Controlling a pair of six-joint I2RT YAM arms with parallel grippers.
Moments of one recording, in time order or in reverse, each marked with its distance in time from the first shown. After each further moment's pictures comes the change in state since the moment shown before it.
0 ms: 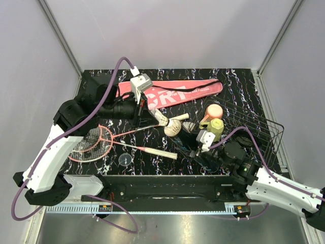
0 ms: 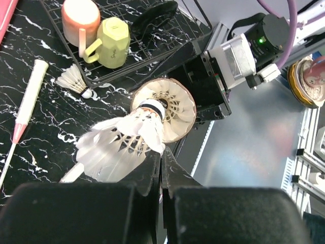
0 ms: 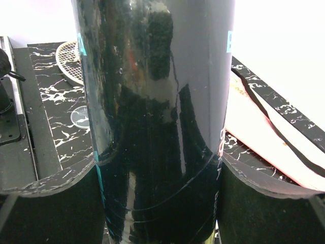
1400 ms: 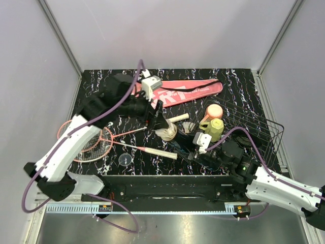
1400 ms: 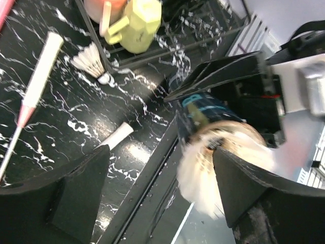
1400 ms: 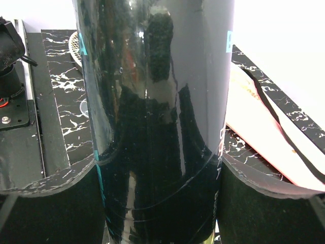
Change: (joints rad) left arm 0.057 0.026 -0.153 0.093 -0.027 0.000; right arm 0.000 0.026 0.014 -0.022 -0.076 -0.041
